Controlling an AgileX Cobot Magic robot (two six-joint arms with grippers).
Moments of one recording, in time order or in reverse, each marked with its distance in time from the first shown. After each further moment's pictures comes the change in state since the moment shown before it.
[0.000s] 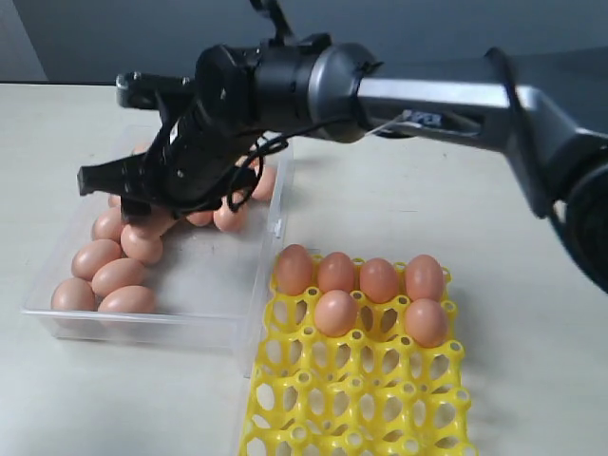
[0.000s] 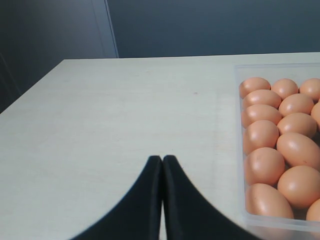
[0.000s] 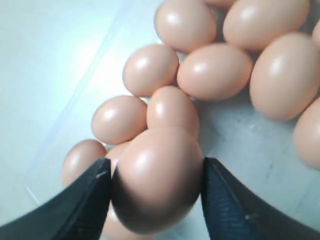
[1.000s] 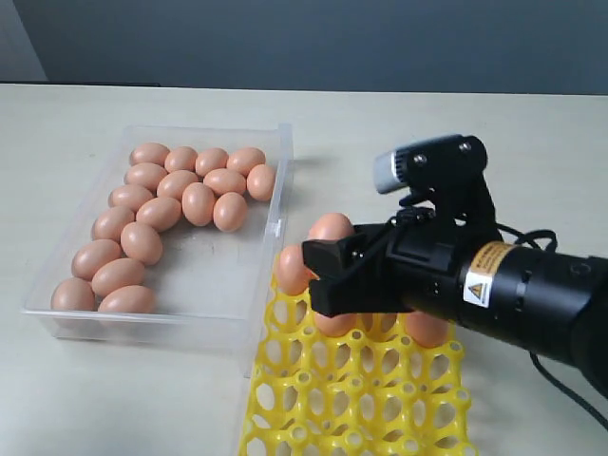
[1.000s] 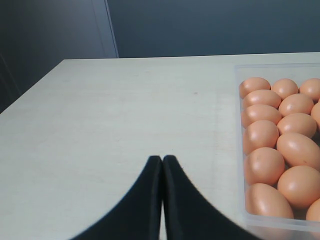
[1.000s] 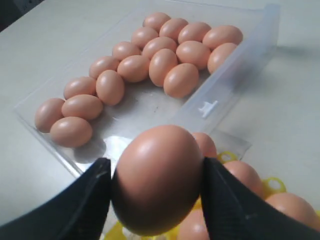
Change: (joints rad) left arm 0.000 0.000 0.000 0.000 0.000 0.000; right arm 0.000 -0.837 1.273 -0.159 -0.916 -0.001
